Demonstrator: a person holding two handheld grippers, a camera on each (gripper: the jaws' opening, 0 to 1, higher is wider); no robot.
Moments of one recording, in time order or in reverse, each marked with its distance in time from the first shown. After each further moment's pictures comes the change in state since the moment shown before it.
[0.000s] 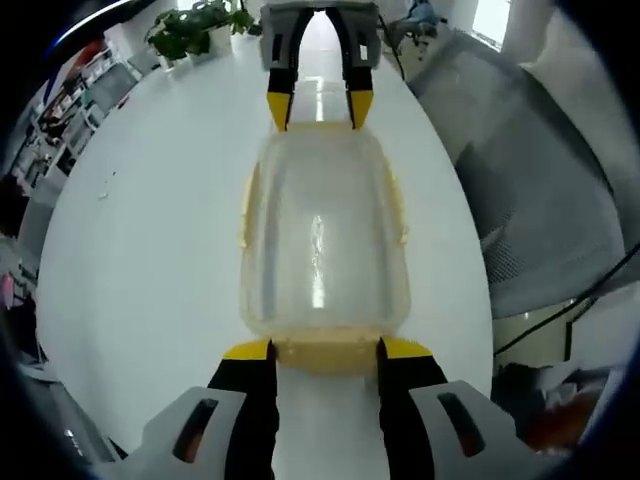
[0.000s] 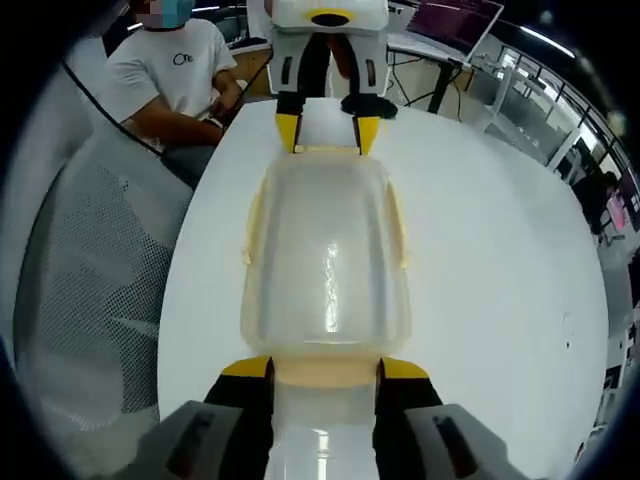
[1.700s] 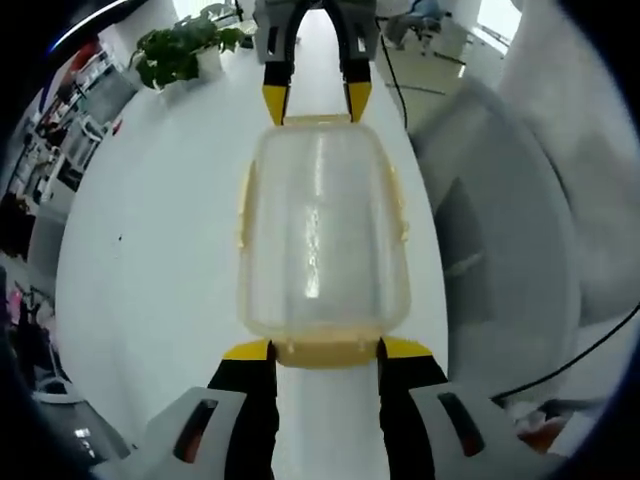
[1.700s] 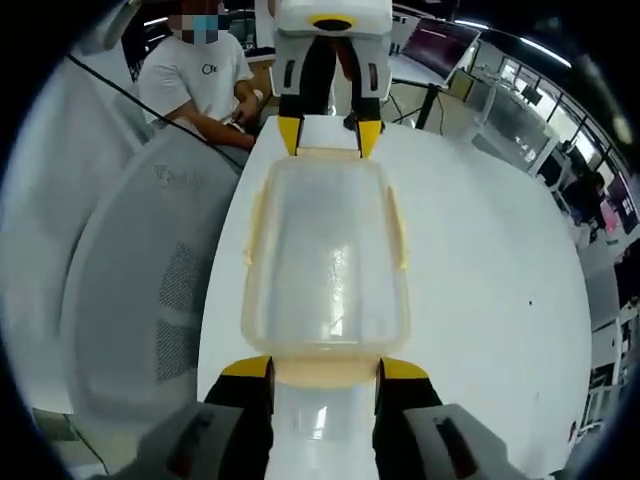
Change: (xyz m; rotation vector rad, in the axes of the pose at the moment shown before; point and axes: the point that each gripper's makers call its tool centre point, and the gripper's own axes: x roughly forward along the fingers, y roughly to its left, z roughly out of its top) left arm -0.026 -0.011 0.138 0.012 0.058 0.020; right arm -0.114 0.014 -0.081 -0.021 -0.031 -0.018
